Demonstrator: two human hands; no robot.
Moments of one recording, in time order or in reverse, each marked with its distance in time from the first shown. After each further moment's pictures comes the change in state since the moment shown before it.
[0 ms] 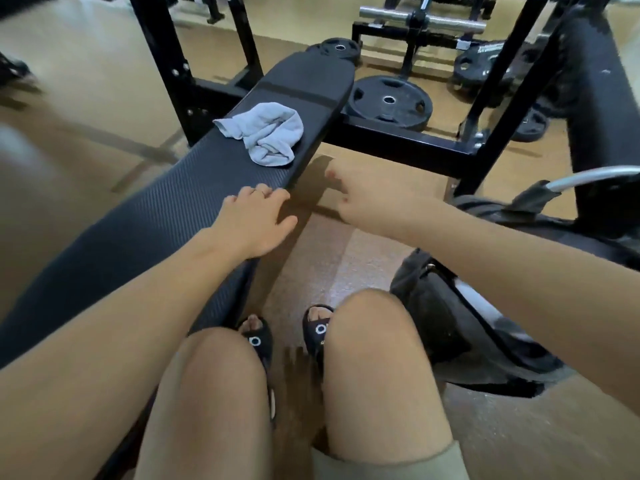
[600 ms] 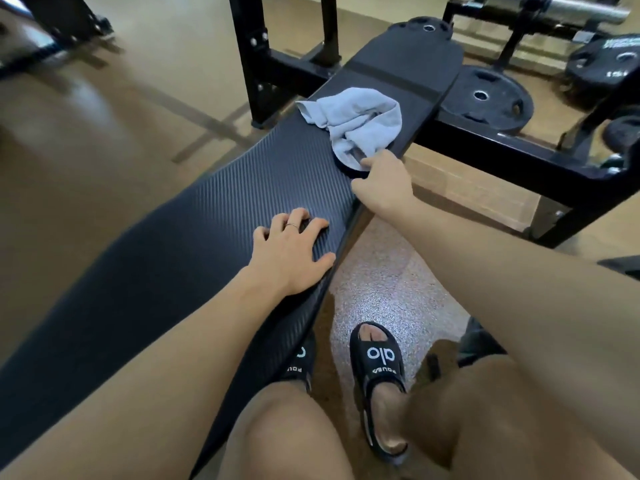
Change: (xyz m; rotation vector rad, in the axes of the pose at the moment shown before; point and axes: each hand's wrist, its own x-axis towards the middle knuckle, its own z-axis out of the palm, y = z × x) left_hand 0.008 -0.088 0.074 -0.133 -0.030 -0.172; right_hand 0.198 -0.040 0.136 0.303 0.103 0.207
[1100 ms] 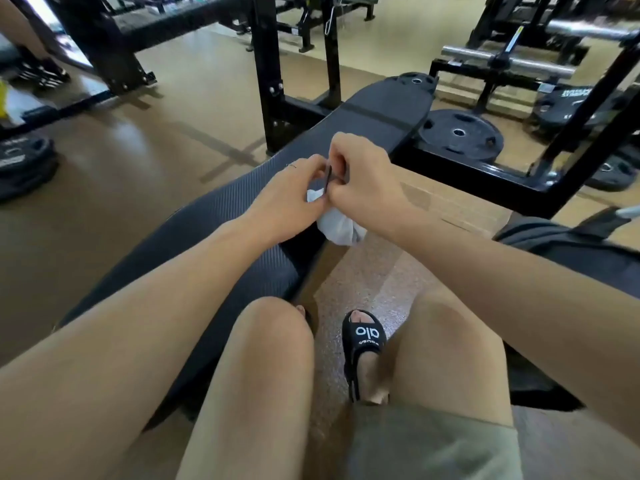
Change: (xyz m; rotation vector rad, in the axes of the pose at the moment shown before) left_hand -0.117 0.052 -0.112 -0.514 0.356 0.247; right_hand -0.191 -0.067 -0.121 0.285 0.228 -0.652
